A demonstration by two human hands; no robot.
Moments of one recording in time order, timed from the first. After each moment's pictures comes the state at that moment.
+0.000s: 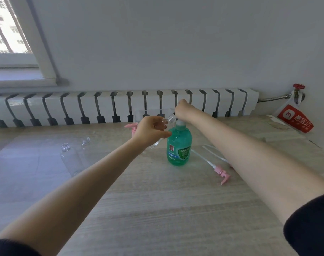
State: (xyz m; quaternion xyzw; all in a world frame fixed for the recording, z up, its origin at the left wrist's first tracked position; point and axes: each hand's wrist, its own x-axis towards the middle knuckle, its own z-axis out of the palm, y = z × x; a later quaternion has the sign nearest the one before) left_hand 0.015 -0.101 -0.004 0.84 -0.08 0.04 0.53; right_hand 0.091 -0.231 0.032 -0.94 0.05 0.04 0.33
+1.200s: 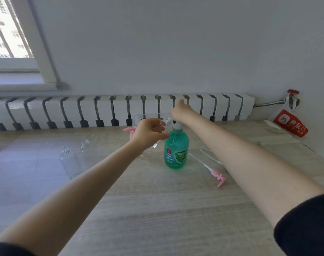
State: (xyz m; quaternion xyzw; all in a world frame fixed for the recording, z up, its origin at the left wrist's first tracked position) left_hand 0.015 -0.102 -0.004 0.84 -0.08 0.05 0.54; right_hand 0.071 -0.228 0.049 -0.95 0.08 0.01 0.31
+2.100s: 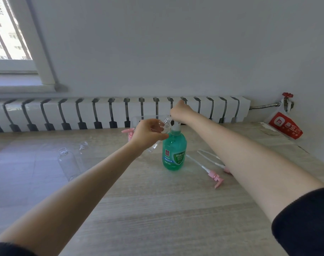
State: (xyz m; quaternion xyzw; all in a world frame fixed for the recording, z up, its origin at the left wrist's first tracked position) left_hand 0.014 -0.105 0.000 0.83 -0.08 0.06 0.54; right_hand 0.071 -0.231 0.055 -0.94 0.08 -0.01 0.32
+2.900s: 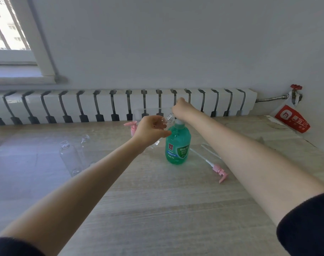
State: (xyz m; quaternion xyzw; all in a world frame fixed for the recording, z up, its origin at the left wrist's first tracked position) left_hand 0.013 -0.103 -0.009 0.84 -0.08 0.04 0.54; right_hand 0.084 -0.226 0.033 -0.94 0.07 0.02 0.33
